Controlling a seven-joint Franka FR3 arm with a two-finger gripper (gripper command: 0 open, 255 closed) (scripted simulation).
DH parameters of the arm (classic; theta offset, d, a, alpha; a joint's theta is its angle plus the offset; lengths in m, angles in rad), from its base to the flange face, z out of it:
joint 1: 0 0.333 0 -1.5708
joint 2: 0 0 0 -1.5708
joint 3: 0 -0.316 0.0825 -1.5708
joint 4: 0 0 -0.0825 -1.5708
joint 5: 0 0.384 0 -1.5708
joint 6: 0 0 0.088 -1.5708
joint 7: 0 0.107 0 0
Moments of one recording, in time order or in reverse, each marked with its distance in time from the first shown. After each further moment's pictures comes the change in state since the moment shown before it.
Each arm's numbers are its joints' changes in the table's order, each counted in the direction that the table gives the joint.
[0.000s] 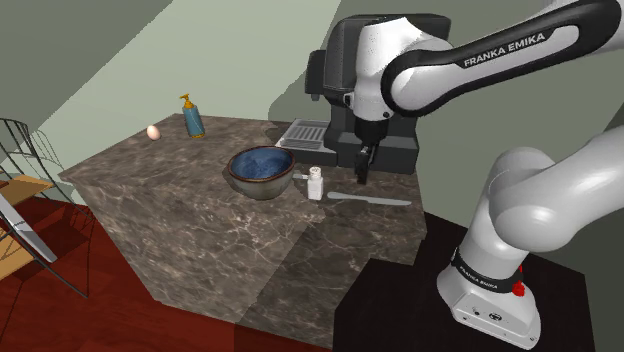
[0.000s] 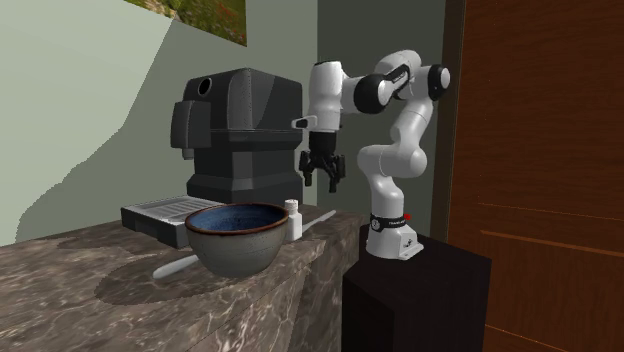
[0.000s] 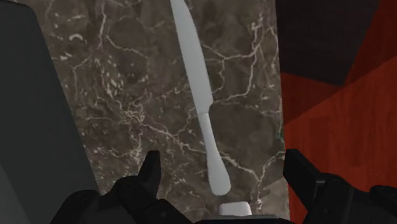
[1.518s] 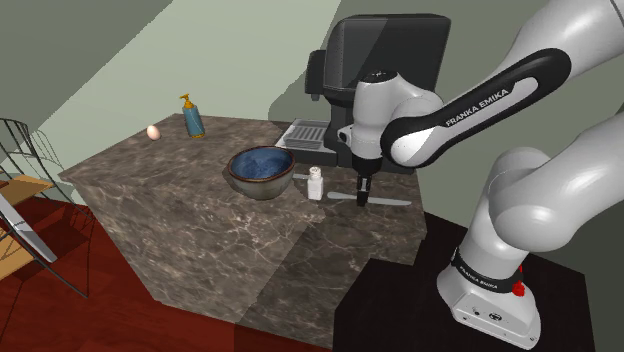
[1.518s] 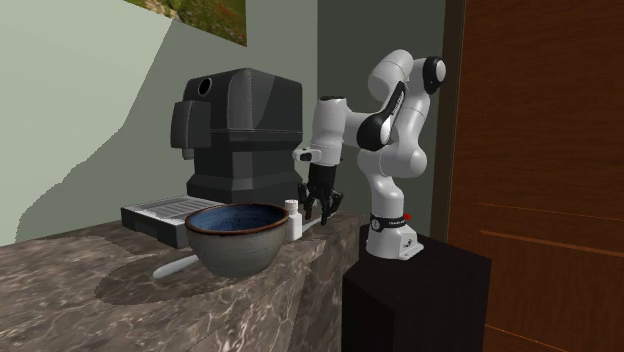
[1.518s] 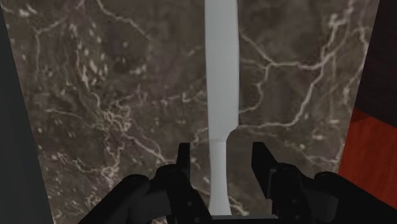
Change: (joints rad) arm -0.001 0.129 -0.003 -0.171 -0.115 -0.336 -0.091
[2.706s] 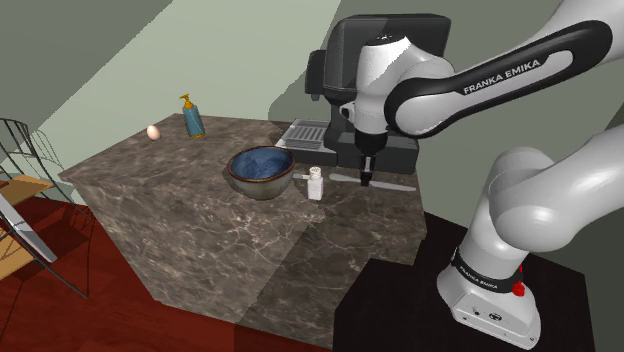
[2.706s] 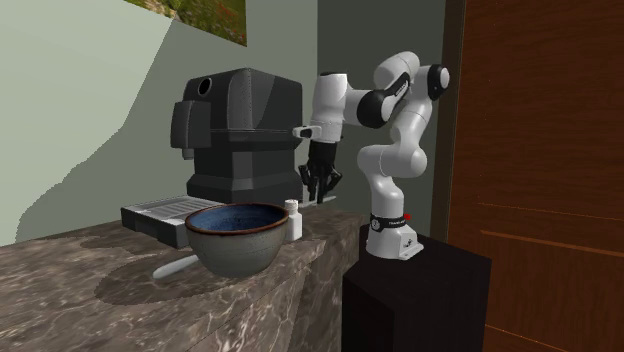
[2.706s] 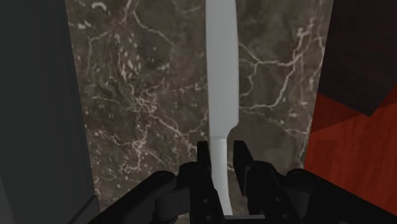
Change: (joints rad) arm 0.012 -0.123 0.004 0.097 0.024 0.222 -0.033
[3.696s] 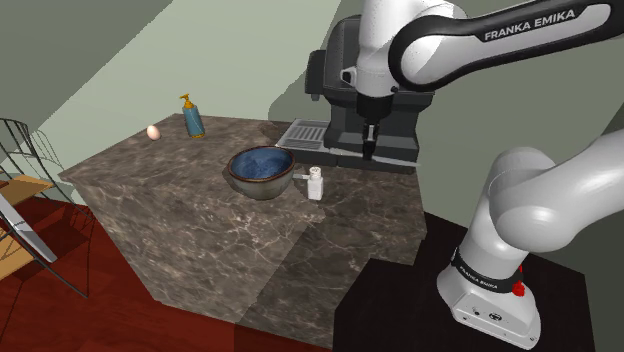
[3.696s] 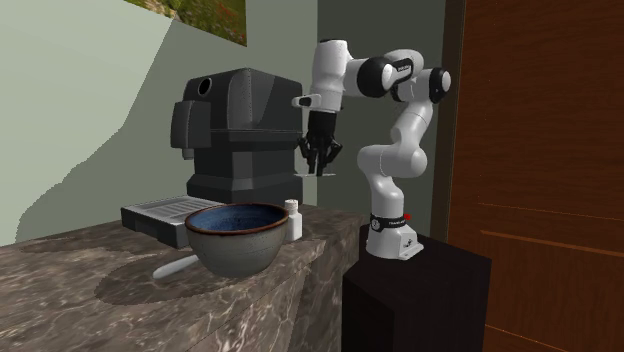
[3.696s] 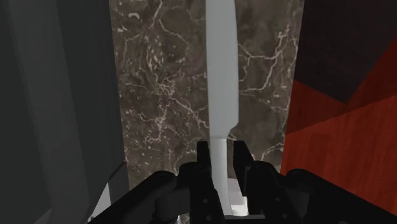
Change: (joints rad) arm 0.007 -0.052 -0.002 0.176 0.018 0.226 -0.030
